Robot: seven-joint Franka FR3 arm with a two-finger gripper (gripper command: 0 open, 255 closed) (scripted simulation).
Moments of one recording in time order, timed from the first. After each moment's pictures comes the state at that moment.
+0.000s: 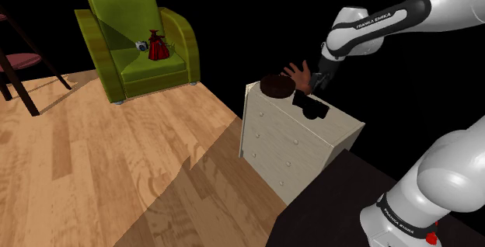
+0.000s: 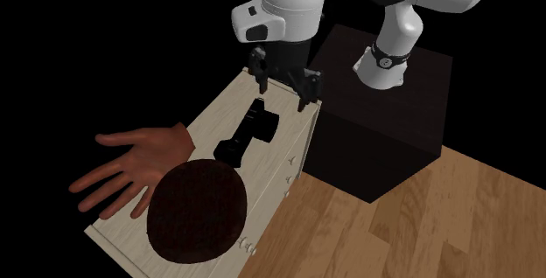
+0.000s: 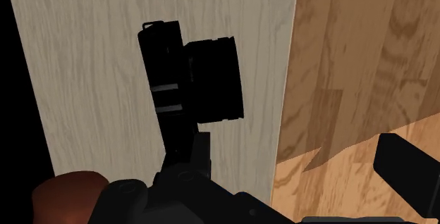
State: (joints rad) arm -0.07 -0.19 -0.33 -2.38 -0.04 2.28 -0.31
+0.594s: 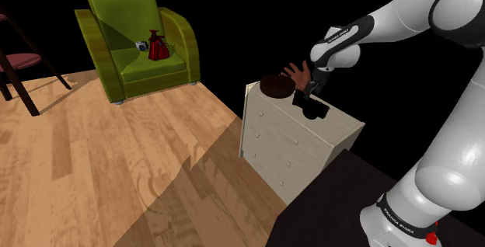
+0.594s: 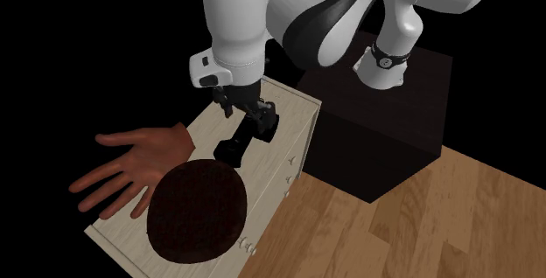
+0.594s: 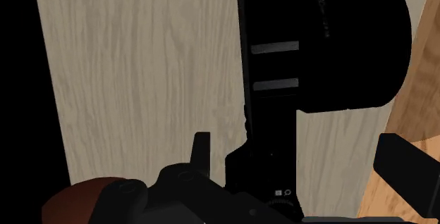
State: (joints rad) arm -0.11 0.17 -0.38 -2.21 0.12 2.43 -0.54
